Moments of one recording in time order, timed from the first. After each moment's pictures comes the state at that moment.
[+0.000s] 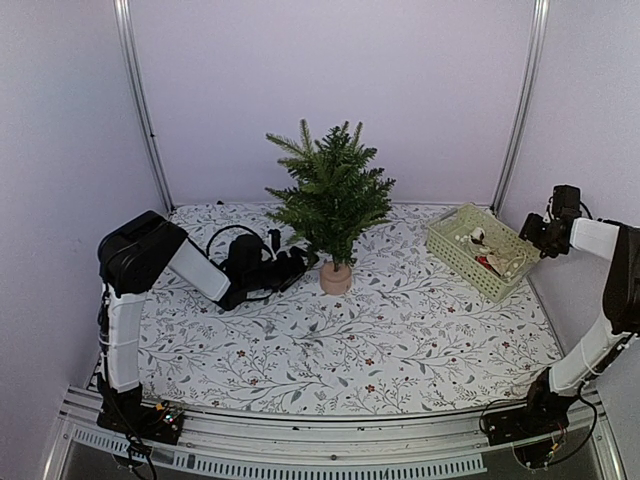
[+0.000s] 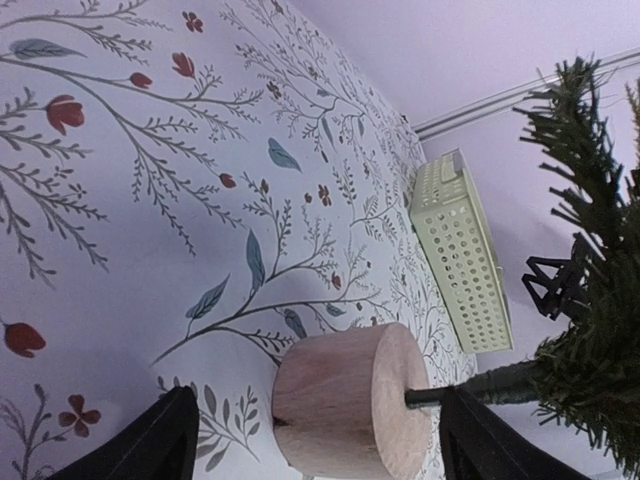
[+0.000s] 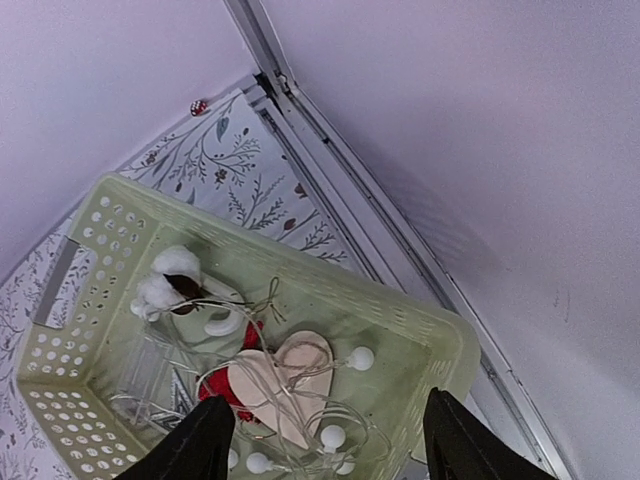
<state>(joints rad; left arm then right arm) -0.57 2.17 0.98 0.86 0.29 -0.95 -0.27 1.54 1.02 -0.18 0.01 0.33</state>
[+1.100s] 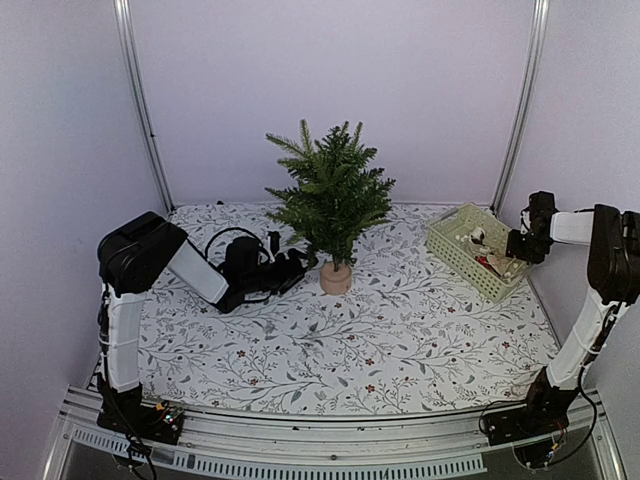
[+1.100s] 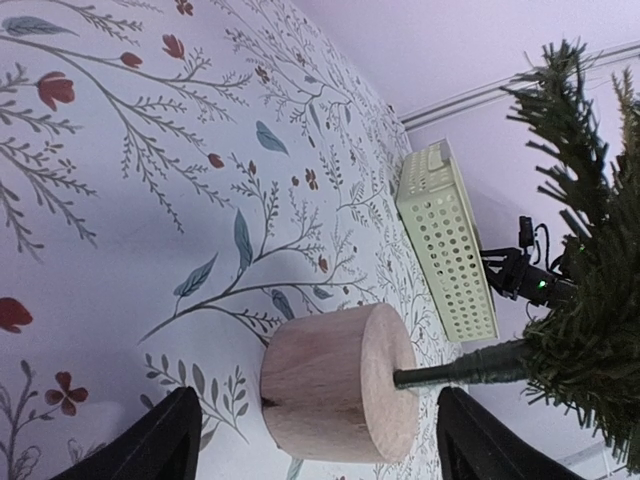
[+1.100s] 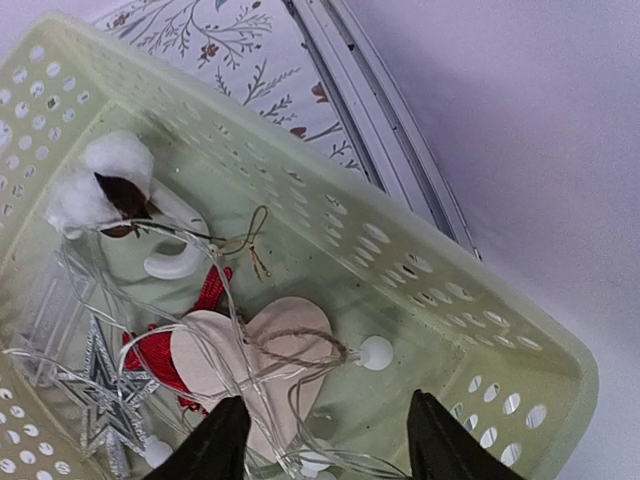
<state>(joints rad) -0.57 2.17 0.96 0.91 0.35 -0.98 -0.20 1.78 1.14 -0.28 0.07 0.11</state>
